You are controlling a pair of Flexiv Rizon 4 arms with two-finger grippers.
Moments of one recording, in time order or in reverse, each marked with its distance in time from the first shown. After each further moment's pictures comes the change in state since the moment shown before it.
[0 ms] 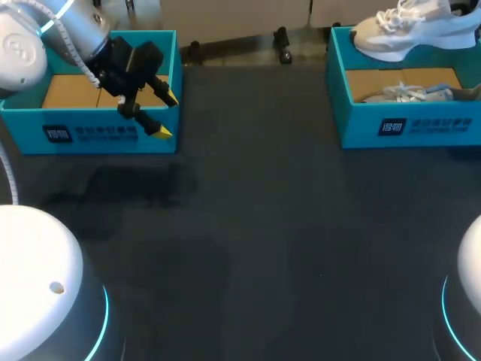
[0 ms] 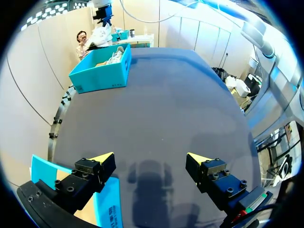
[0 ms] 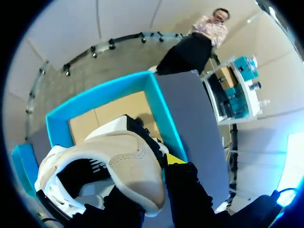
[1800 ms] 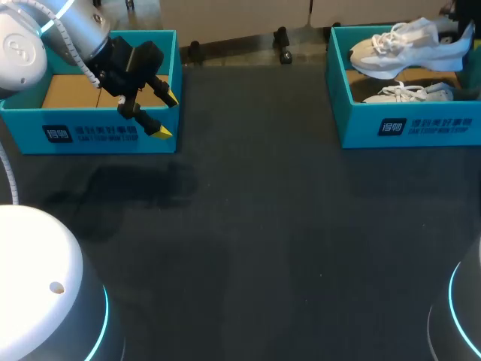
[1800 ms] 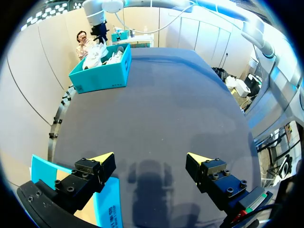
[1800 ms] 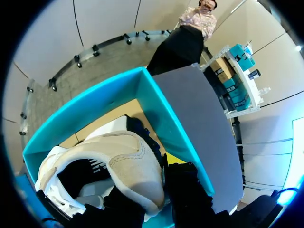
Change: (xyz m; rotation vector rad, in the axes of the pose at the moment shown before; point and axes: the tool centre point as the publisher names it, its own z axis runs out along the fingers) left arm 0.000 0.000 0.000 0.000 0.000 0.000; right arm 0.027 0.041 0.111 -0.005 -0.039 0.096
